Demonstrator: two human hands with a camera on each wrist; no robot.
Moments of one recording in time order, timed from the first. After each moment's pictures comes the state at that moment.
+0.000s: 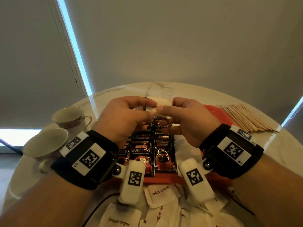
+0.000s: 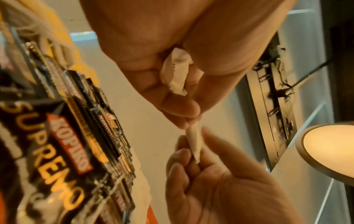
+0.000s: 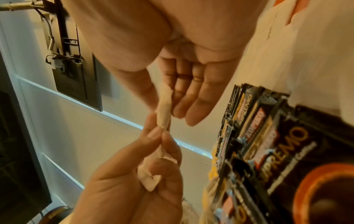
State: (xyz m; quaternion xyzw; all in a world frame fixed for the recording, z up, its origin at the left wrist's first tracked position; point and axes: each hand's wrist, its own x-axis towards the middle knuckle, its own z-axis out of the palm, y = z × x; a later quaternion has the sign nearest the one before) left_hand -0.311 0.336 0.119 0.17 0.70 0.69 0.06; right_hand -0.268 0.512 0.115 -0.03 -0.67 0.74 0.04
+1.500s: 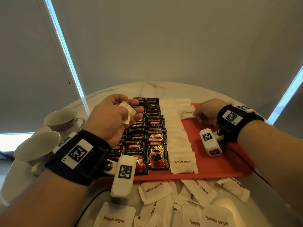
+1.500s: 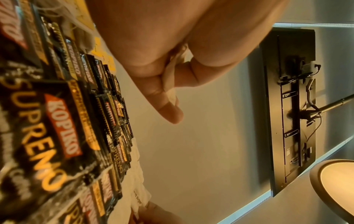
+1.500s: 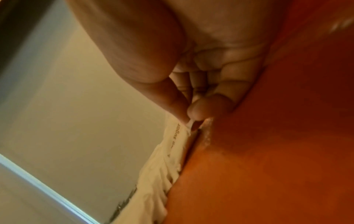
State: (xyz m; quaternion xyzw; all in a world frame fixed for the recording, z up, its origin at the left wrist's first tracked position) left_hand -0.327 0.341 0.116 0.05 0.57 0.82 0.10; right_hand -0.313 0.636 0.098 -0.36 -0.77 0.52 0.03
